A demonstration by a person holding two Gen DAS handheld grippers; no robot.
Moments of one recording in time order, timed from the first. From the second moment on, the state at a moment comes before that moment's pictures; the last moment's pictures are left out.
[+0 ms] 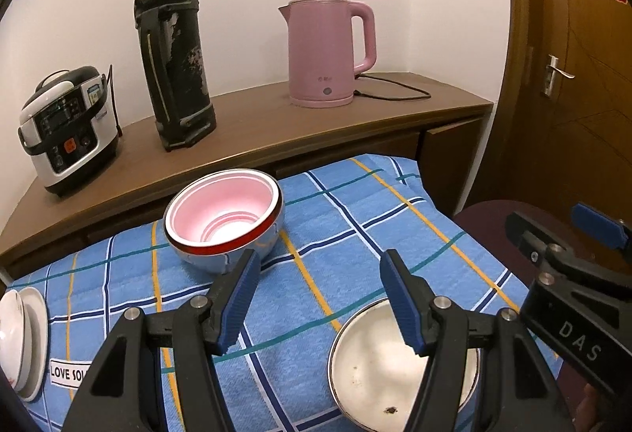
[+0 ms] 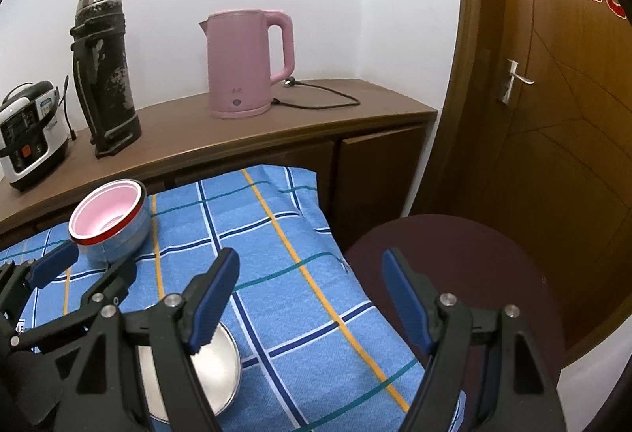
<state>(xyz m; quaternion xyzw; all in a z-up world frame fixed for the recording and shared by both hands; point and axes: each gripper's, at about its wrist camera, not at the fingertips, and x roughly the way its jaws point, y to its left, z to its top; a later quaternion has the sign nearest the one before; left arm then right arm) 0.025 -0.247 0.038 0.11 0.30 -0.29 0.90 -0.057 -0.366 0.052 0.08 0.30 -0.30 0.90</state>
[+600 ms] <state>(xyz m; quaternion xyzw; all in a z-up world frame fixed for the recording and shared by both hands) 0.026 -0.229 0.030 0.11 0.31 -0.28 0.90 -0.056 -0.357 0.044 0.08 0.31 -0.27 0.91</state>
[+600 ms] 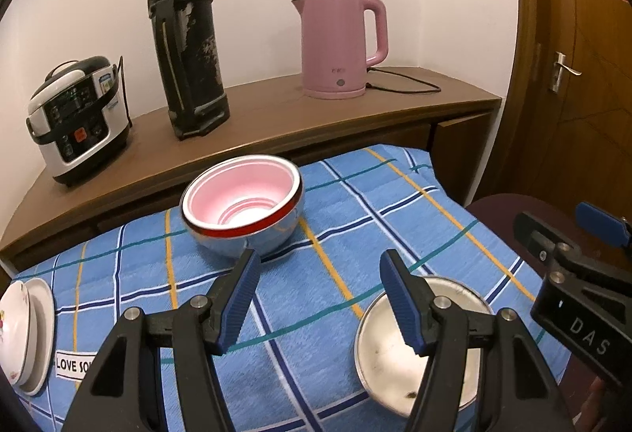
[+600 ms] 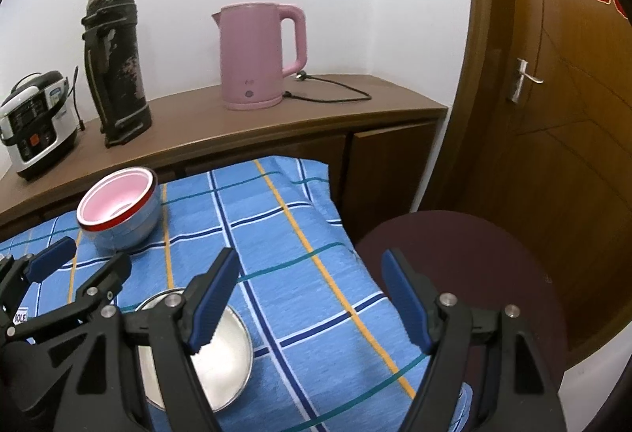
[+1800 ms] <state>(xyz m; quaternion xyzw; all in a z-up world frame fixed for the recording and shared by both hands) 0.011 -0.232 -0.008 0.16 0.38 -0.31 0.86 -0.056 -0.344 -0.015 0.15 0.38 -0.12 0.90</state>
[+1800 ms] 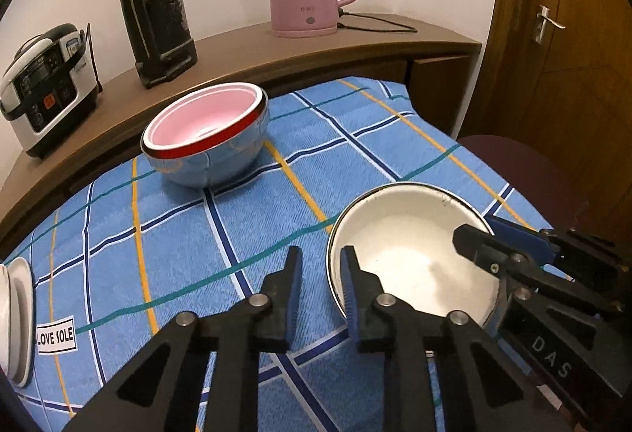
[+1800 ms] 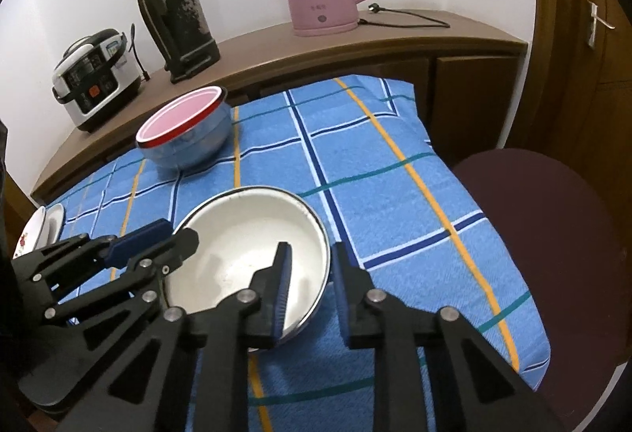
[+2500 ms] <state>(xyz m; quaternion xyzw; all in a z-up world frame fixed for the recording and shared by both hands) 0.016 -0.231 -0.011 0.14 0.39 -0.31 0.86 -0.050 -0.341 -0.018 0.15 0.39 -0.12 0.90</state>
